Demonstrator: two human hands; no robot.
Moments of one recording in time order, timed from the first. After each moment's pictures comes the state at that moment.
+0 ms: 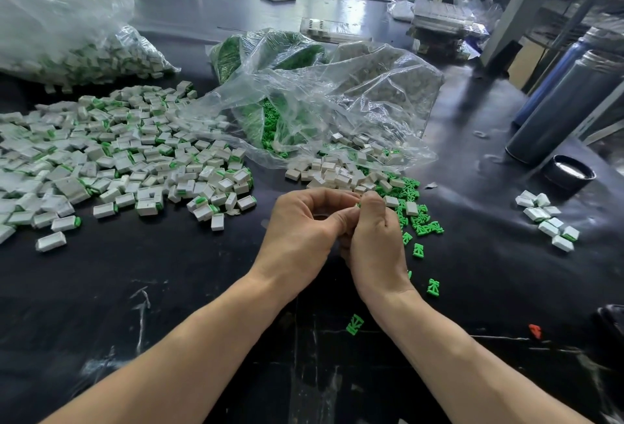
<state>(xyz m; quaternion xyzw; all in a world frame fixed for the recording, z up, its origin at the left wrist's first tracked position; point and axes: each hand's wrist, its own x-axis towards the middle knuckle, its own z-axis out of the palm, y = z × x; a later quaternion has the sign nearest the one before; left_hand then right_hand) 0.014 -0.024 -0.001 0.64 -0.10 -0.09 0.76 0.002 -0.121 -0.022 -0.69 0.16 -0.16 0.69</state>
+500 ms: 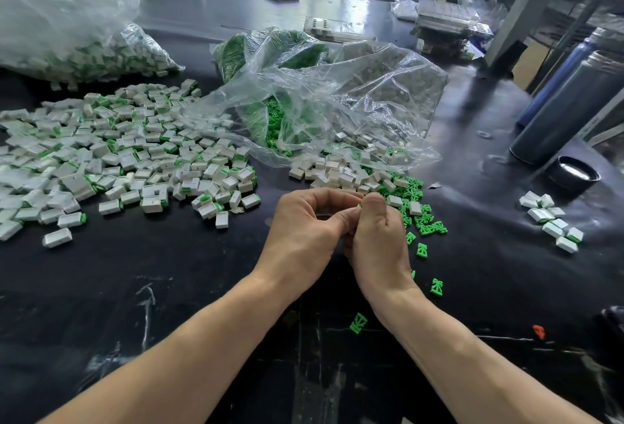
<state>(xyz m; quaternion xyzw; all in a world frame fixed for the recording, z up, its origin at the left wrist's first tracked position) 0.010 -0.022 0.003 0.64 -0.09 -0.09 0.76 -0.003 -0.120 -0.015 -0.71 0.16 -0.16 0.67</state>
